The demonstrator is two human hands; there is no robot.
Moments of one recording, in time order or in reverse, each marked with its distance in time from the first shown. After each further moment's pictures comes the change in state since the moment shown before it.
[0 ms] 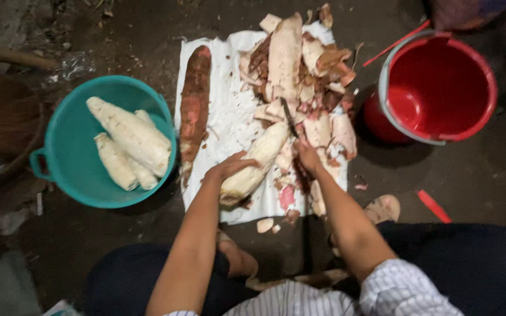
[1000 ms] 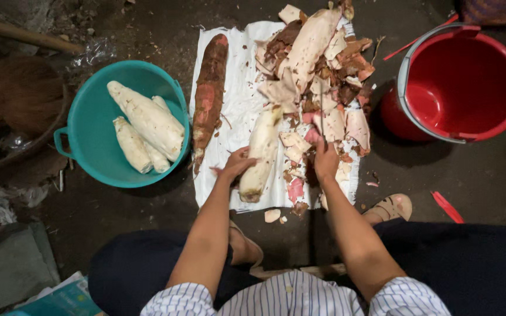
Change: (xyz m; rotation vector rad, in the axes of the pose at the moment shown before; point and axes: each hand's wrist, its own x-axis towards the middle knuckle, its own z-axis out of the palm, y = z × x) left_hand 0.075 -0.138 0.028 -0.456 0.399 0.149; right_hand -0.058 -0.032 -0.018 0.020 0.371 0.117
